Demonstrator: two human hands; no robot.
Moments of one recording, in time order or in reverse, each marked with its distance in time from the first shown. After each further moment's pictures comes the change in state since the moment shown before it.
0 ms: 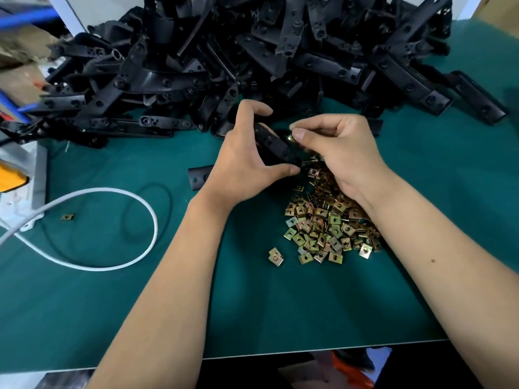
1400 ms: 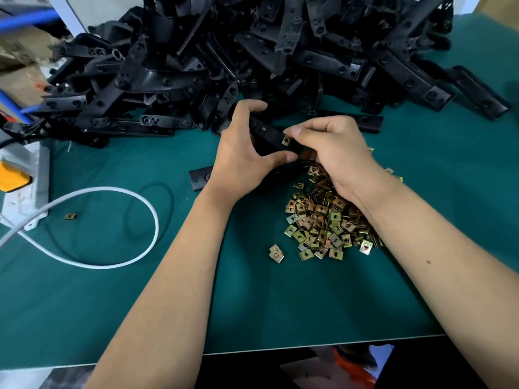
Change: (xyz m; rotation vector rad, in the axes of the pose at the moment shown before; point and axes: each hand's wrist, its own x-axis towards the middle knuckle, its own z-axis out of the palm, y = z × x) left_hand 0.004 -0.017 0.008 0.028 0.124 -0.062; right_hand -0.004 0.000 0.010 -0.047 0.010 0.120
